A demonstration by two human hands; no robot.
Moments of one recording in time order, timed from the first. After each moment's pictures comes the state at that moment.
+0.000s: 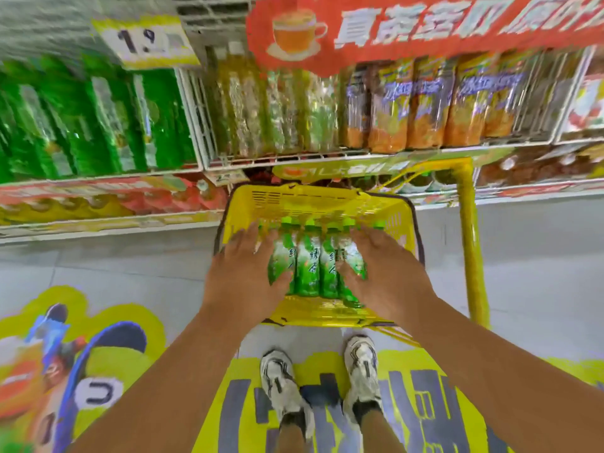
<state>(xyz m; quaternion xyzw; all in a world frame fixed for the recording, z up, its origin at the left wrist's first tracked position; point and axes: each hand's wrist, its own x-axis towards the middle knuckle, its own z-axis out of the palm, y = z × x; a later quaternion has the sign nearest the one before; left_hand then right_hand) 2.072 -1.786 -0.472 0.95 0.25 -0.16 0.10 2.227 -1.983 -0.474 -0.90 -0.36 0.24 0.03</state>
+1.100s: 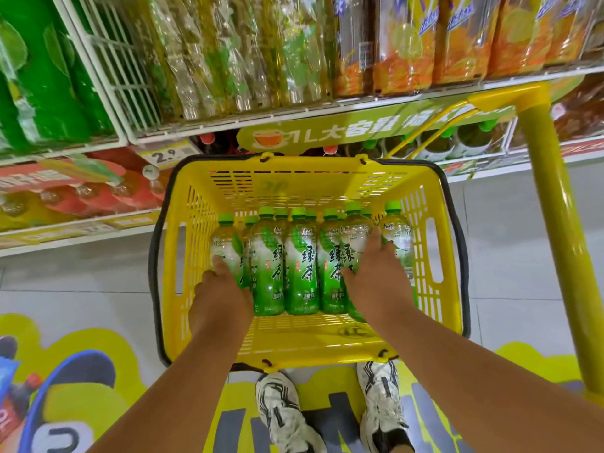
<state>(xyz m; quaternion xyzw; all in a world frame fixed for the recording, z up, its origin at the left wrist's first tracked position) 2.080 -1.782 -0.669 0.84 0.45 -0.24 0.15 2.225 -1.971 -0.665 -0.94 -0.13 0.28 0.12</state>
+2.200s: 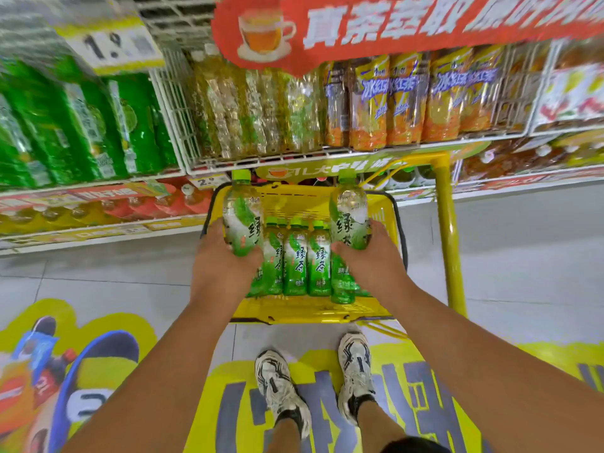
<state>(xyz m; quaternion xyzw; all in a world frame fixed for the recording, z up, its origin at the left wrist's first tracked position) 2.090 -1.780 -0.474 0.78 0.49 0.01 0.39 2.237 -1.982 -0.499 -0.86 -0.04 0.29 0.41</state>
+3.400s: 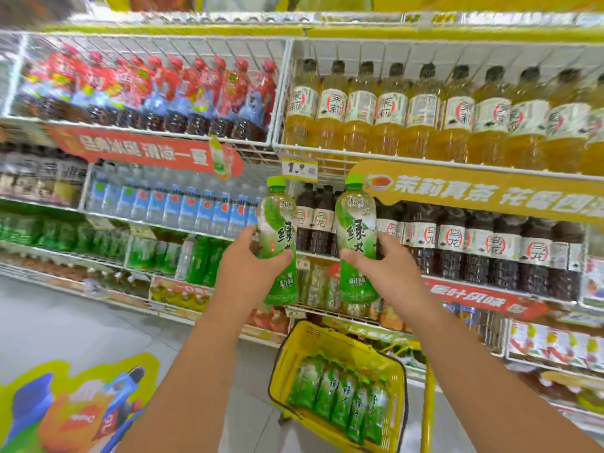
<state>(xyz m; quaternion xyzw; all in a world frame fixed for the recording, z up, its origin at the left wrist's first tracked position) 2.017 -1.797 -0.008 0.73 0.46 0.33 0.39 2.221 -1.938 -0.019 -0.74 -0.35 0.24 0.51</state>
